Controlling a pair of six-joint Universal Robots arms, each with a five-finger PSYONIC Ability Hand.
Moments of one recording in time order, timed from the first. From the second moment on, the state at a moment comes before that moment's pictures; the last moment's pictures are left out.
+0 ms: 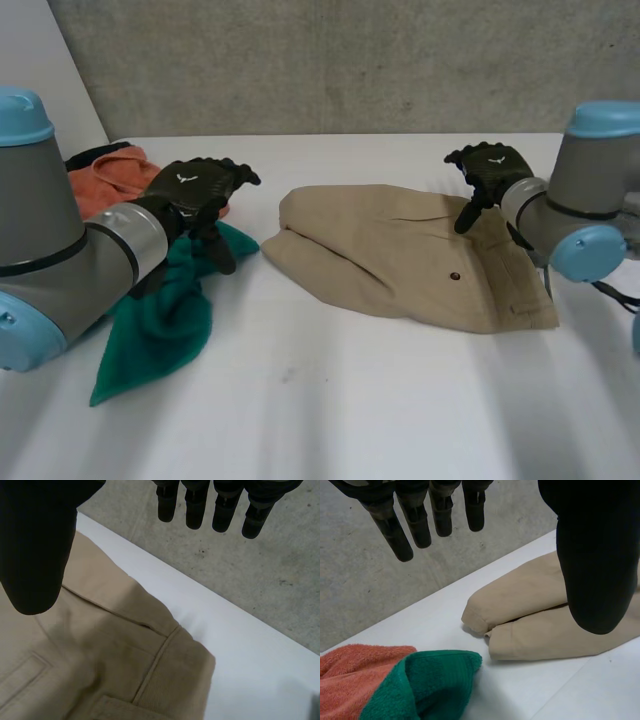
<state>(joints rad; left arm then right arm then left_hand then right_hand) 4.32 -1.90 -1.37 2.99 -1.41 3.31 1.83 -0.62 0.69 0.17 1.41 2.89 0.24 0.24 0.24 0.23 0.06 0.23 0.20 0.20 0.20 0.05</state>
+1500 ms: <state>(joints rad) 4.35 -2.07 -1.17 2.97 -1.30 3.24 1.85 -1.26 1.39 0.16 1.23 2.52 1.17 1.20 1.19 1.20 0.98 1.12 1.17 1.19 1.20 0.97</state>
